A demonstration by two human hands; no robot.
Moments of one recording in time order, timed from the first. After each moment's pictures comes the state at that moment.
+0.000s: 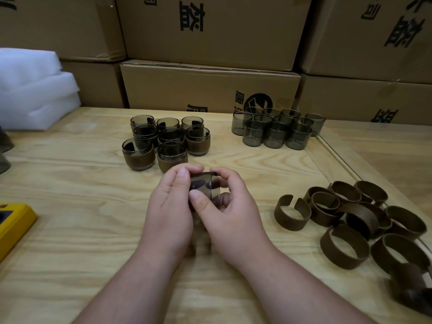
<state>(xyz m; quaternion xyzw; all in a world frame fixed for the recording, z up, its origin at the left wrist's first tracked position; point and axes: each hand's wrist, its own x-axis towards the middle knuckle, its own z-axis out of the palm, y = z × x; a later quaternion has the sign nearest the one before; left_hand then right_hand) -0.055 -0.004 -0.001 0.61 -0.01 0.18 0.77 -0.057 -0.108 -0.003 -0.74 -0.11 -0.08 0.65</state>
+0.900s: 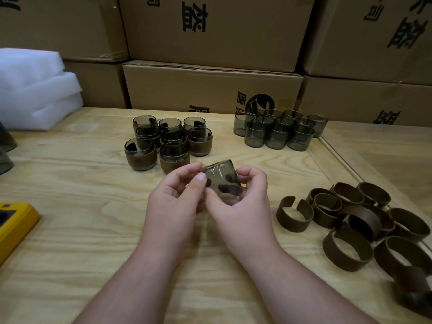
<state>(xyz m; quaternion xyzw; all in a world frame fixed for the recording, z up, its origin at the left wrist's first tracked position) -0.050 -0.001 -0.004 0.57 0.03 0.15 0.81 -0.049 -0.114 -0.005 -0.73 -0.03 -0.14 0.66</state>
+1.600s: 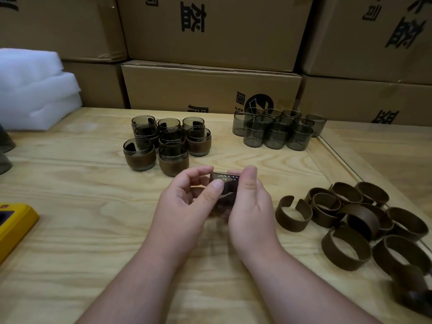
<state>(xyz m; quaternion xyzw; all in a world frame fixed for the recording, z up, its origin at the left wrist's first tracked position) -0.058 -0.005 0.001 0.64 -0.04 0.12 0.76 -0.053 -0.119 0.001 -0.72 0.01 -0.15 0.68</state>
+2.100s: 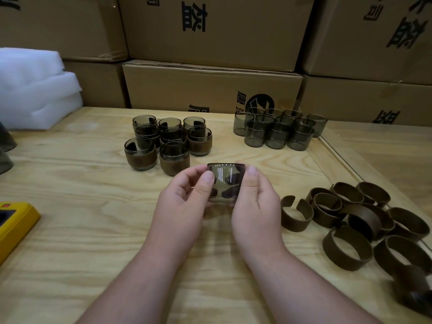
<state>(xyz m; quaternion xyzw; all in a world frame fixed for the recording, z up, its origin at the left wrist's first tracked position) -0.054 -0.006 -0.002 0.64 0.00 0.13 0.76 -0.050 -0.119 0.001 -0.72 0.01 -0.22 0.66</state>
